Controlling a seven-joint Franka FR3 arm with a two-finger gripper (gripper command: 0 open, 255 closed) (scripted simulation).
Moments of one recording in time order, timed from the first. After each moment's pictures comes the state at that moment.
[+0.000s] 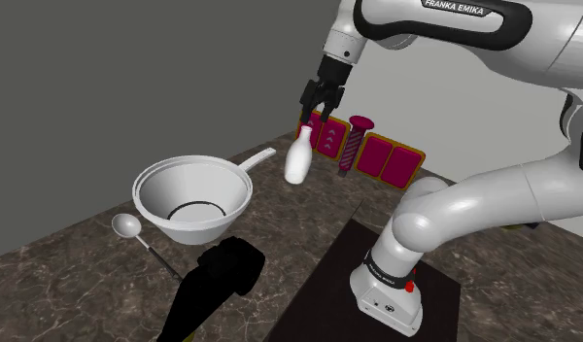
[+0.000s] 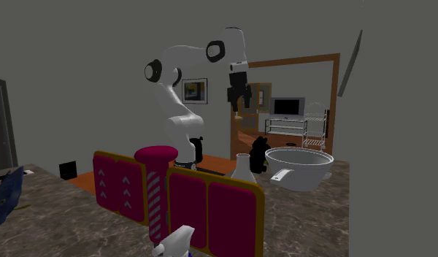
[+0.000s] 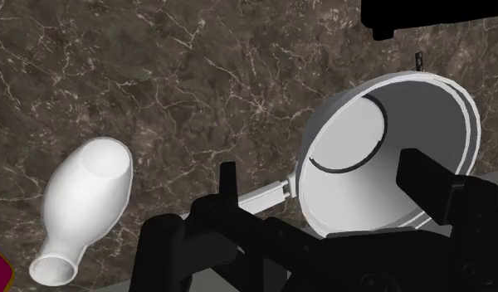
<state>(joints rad) -0.01 -0.75 -0.01 -2.36 0.12 1.69 0.07</state>
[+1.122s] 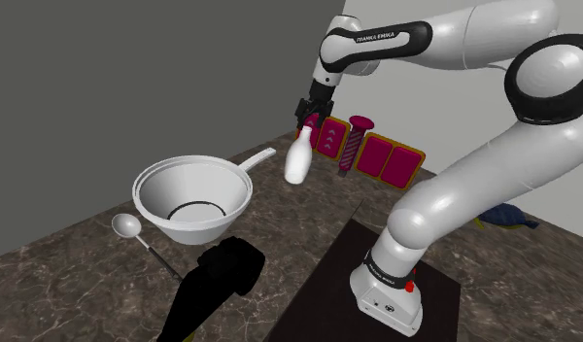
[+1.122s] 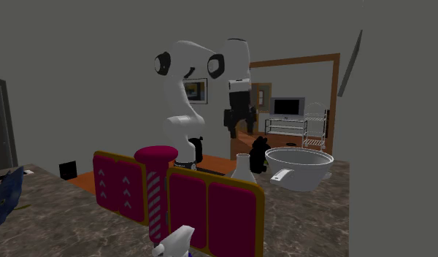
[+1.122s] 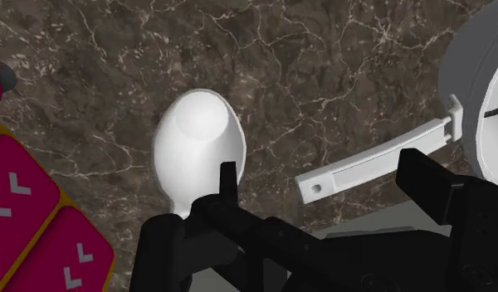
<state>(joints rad) -0.14 -0.40 -0.17 -2.32 -0.02 1.99 -0.05</state>
